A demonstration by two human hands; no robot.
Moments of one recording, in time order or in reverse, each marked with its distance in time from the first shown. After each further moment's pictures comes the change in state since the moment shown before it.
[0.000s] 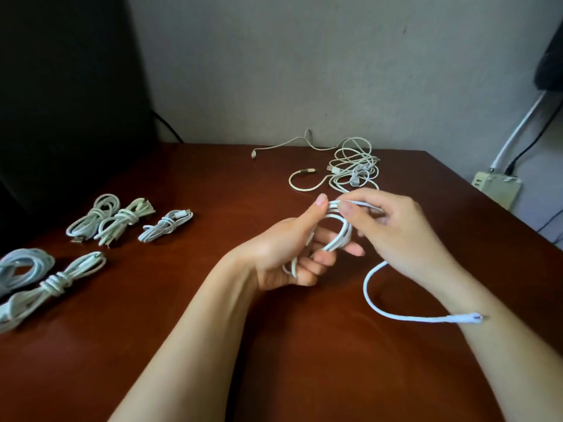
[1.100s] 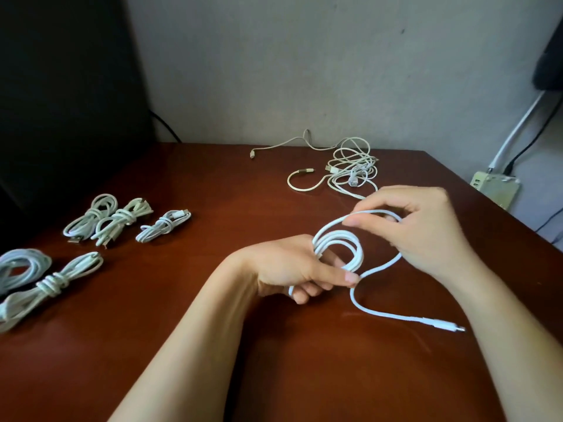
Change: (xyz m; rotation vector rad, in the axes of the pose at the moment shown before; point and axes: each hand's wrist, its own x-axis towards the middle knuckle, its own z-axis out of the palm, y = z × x) left_hand -0.007 -0.005 0.007 0.397 -0.062 -0.041; right_hand 0.002 -0.004 -0.019 -0.108 0.024 -0.260
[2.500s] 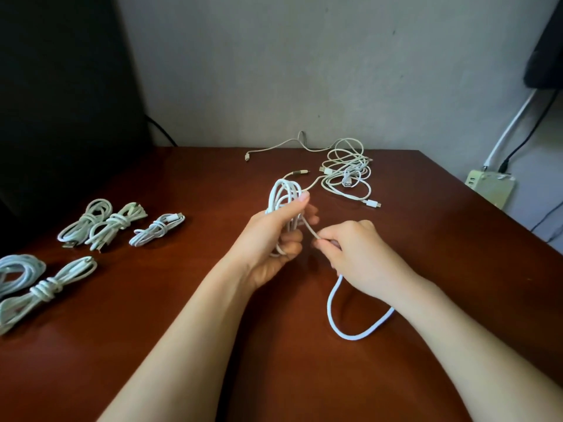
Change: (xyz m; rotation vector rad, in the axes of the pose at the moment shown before) left_hand 0.021 -0.004 -0.011 -0.745 0.487 0.245; right_hand -0.008 0.011 0.040 -0.332 -0.302 0.318
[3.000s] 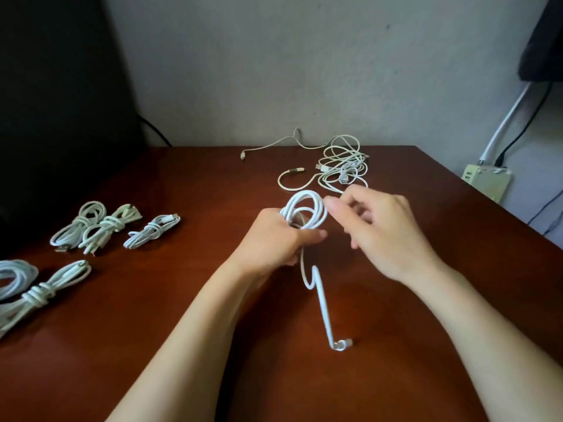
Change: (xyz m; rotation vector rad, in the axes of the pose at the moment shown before) left_hand -0.001 -0.006 0.003 0.563 0.050 0.182; right_hand -0.005 0.004 -0.025 0.273 0.289 -0.049
